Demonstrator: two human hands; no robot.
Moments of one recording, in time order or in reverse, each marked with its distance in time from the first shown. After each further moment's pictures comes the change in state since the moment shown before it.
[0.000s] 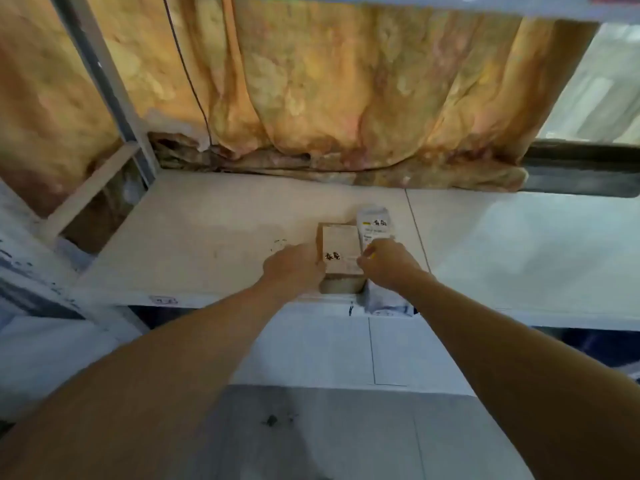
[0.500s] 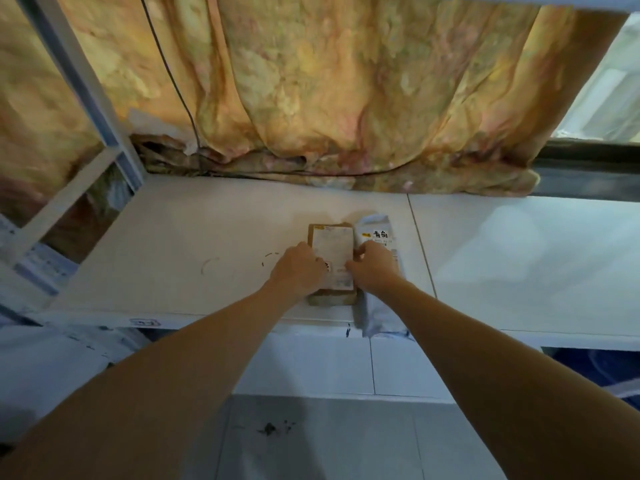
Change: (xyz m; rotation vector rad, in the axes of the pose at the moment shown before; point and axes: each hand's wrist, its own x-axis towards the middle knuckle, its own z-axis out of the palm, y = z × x) left_hand 0.062 0.013 0.014 -0.252 -0.021 -0.131; right_hand 0.058 -0.005 0.016 0.183 0.028 0.054
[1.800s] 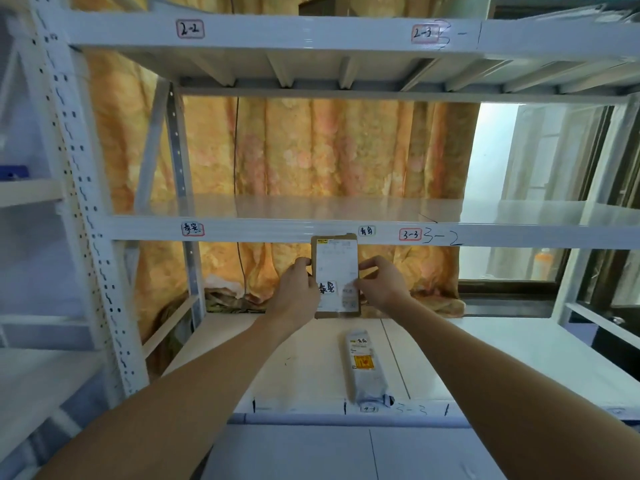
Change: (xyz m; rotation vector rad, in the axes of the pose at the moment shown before) left_hand -0.278 0.077 -0.176 -0.218 0.452 0.543; right_hand -0.290 -0.113 -0.171 0.368 0.349 -0.352
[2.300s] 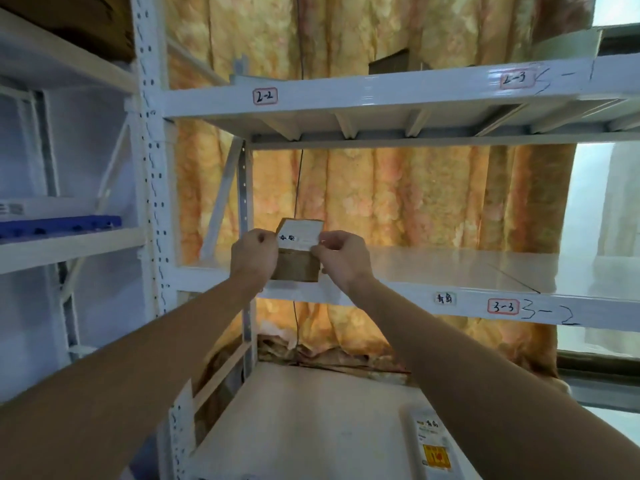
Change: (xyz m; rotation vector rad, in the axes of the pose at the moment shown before) left_hand 0.106 -0.013 -0.177 -0.080 0.520 -0.147; right_hand 0.073 -0.173 0.093 0.409 -0.084 -0.307
